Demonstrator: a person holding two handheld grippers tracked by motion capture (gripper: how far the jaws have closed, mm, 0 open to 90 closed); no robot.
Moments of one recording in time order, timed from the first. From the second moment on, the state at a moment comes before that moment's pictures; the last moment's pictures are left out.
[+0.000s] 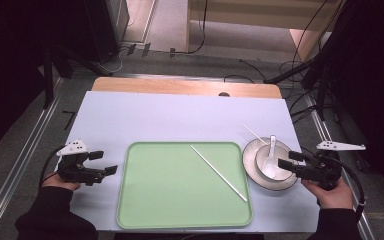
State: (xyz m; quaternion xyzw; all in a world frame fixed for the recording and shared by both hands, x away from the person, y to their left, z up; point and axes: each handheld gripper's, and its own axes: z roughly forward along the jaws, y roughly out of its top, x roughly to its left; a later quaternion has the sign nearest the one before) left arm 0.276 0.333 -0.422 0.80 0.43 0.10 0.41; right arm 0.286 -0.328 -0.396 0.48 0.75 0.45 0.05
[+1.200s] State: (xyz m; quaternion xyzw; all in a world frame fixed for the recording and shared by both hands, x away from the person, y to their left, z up) left arm 0.274 0.331 -0.423 0.82 0.41 0.10 0.40; right arm 0.295 -0.393 -0.427 0.54 0.72 0.42 0.07
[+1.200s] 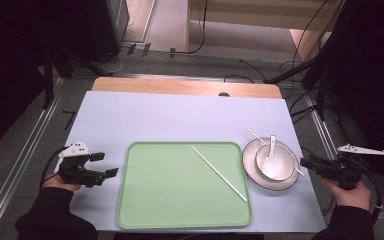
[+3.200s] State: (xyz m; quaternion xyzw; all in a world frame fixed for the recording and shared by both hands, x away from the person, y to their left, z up) left arm 0.274 0.331 -0.424 0.82 0.41 0.11 0.39; right arm 0.322 -0.386 -0.457 0.56 0.74 0.38 -0.06
